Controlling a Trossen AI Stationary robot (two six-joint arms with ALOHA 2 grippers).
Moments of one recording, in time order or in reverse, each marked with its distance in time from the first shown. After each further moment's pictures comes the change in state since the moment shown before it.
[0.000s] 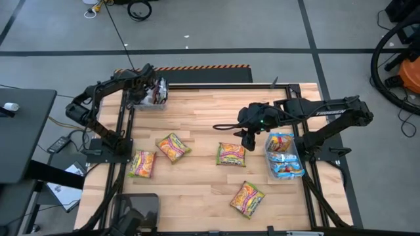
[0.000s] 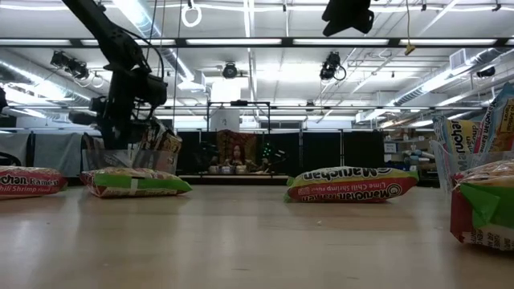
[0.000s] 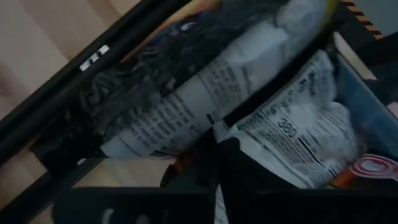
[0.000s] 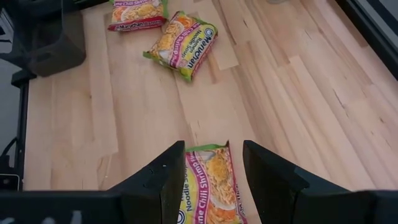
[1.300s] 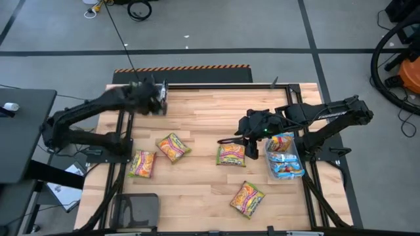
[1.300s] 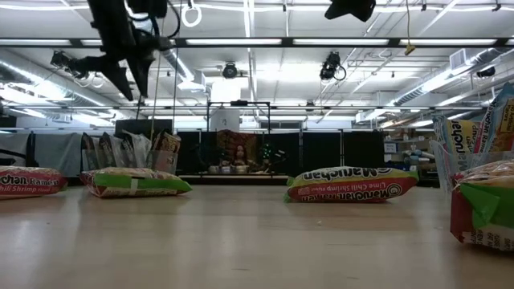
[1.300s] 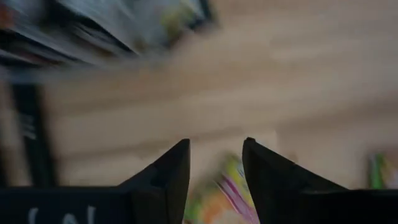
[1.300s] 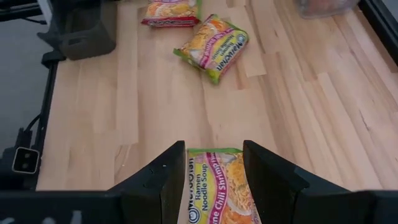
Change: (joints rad) left arm -0.581 -0.440 0.065 -0.186 0.163 0.487; right arm 0.104 0.000 0.001 0.026 0.011 -0.055
